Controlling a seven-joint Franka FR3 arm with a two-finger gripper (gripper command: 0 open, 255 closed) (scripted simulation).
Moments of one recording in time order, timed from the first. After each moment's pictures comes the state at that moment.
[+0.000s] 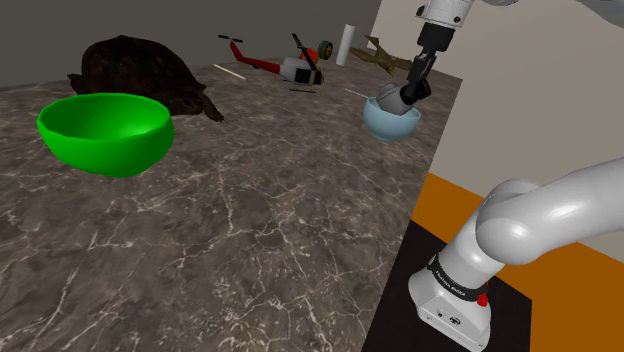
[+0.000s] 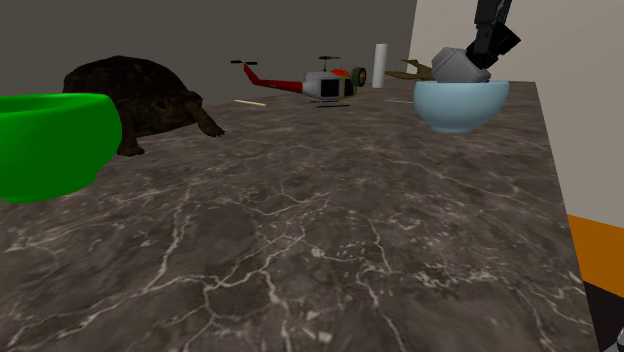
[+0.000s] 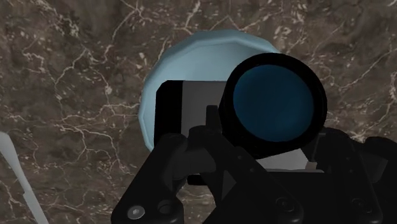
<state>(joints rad) -0.04 -0.57 -0.25 -2.15 -0.13 1.58 -0.37</state>
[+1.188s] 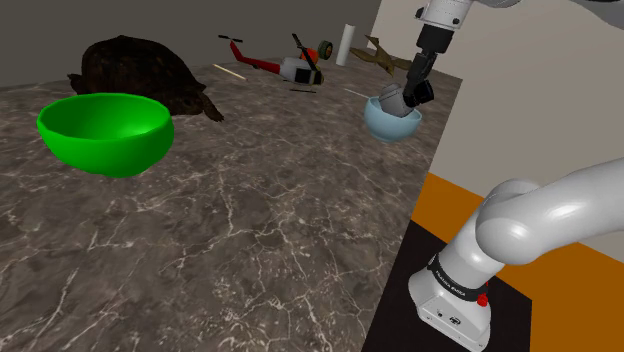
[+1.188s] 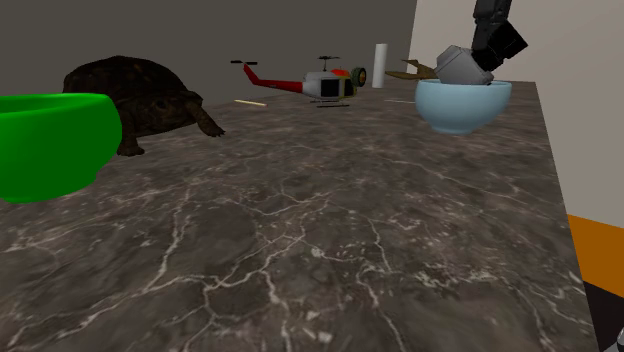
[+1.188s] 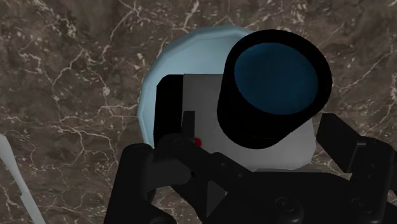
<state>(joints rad) -0.04 -0.57 -0.25 -2.16 -0.13 1.59 -0.36</state>
